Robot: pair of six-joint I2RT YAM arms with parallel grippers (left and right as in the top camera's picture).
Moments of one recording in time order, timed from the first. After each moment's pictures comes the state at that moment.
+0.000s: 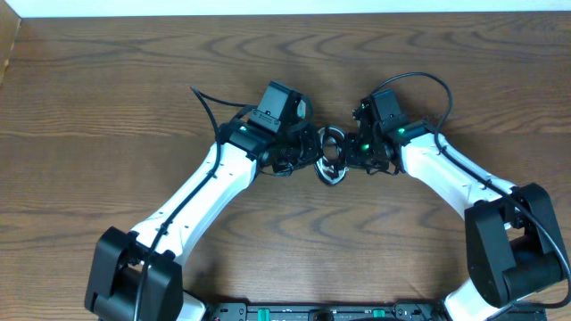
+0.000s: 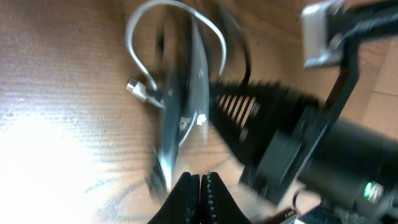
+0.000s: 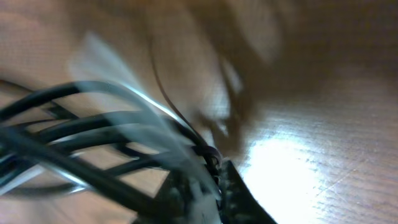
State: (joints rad) left arm -0.51 1.62 1.20 -0.62 0.42 -0.82; right arm 0.38 1.77 1.08 -0.49 -0.31 0.51
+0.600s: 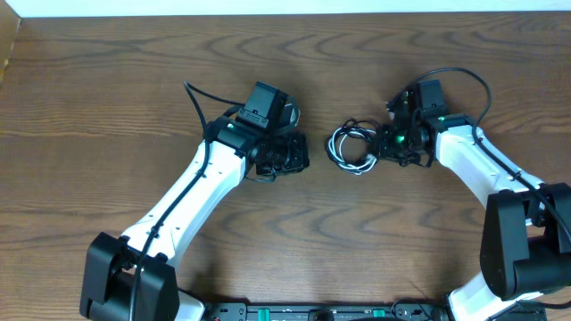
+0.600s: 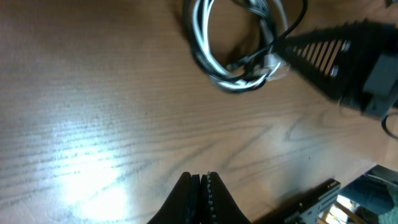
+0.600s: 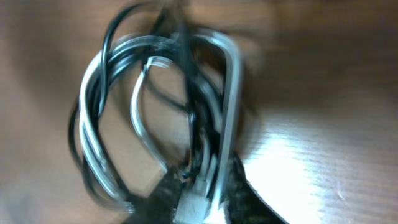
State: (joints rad) left arm -0.46 1.60 1.20 -0.77 0.45 -0.56; right arm 0.17 1.77 1.08 -0.55 -0.40 0.32
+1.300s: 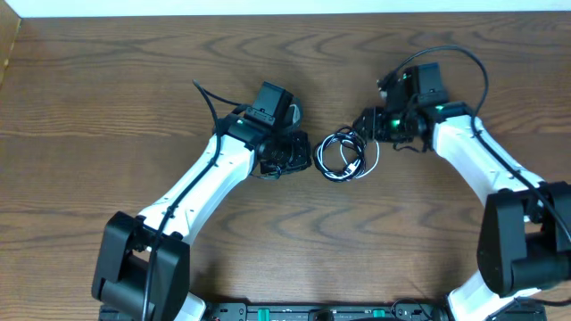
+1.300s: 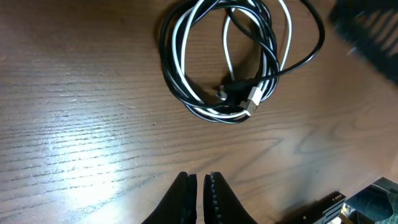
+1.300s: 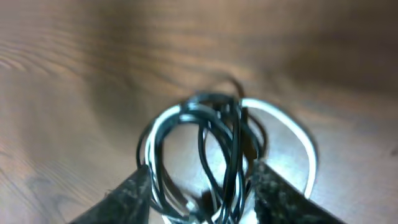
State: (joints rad) left arm -0.46 1.68 1.20 -0.73 0.44 -0.60; right arm 0.20 1.80 1.19 -0.51 -0.44 0.29
